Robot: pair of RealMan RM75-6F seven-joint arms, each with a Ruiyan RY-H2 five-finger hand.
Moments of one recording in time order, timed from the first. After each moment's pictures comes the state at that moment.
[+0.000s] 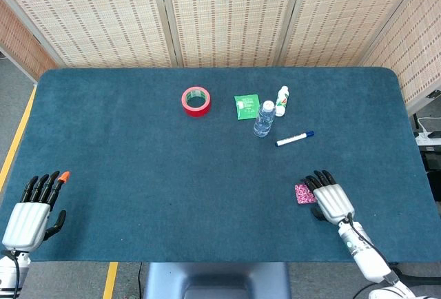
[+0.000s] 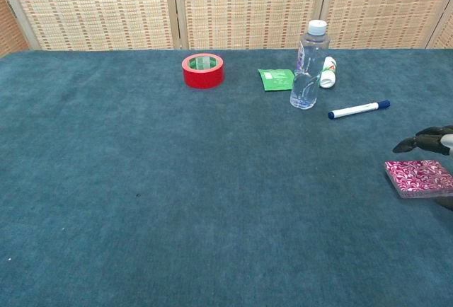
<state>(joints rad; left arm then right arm) -0.12 -1.17 -0.01 -1.60 1.53 1.45 0.20 0.35 -1.37 0.04 -1.50 -1.33 1.02 -0.35</state>
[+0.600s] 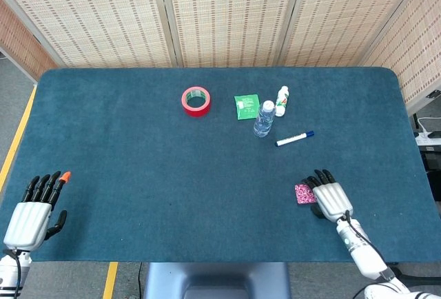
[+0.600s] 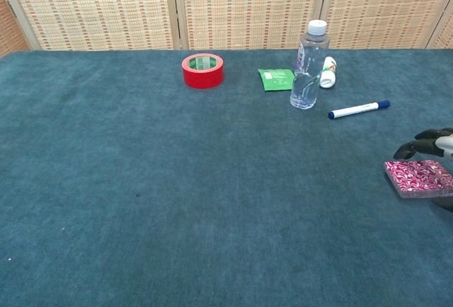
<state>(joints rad) -0.13 -1.17 -0.01 -1.60 1.52 1.44 0.20 0.37 -1.40 0.04 -1.48 -1.27 1.01 -0.39</state>
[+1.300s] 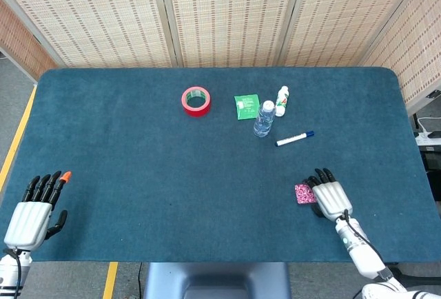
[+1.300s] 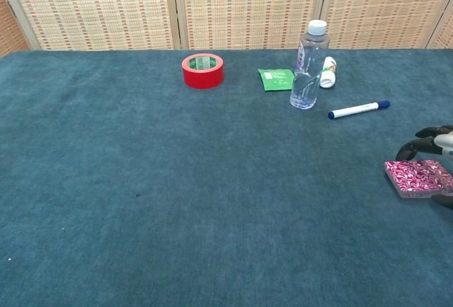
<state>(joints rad) -0.13 -1.17 -0.01 -1.60 1.52 1.43 0.21 0.39 -1.40 0.03 -1.50 -1.22 1.02 -0.45</state>
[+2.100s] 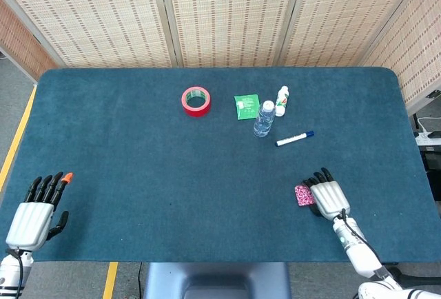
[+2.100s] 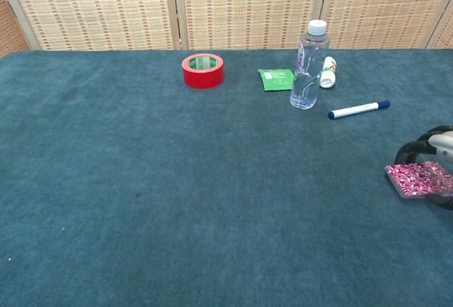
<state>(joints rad) -0.14 -1.17 -0.01 -1.60 1.52 1.42 0.22 0.40 -1.42 0.03 -1.48 -1.21 1.04 -0.46</state>
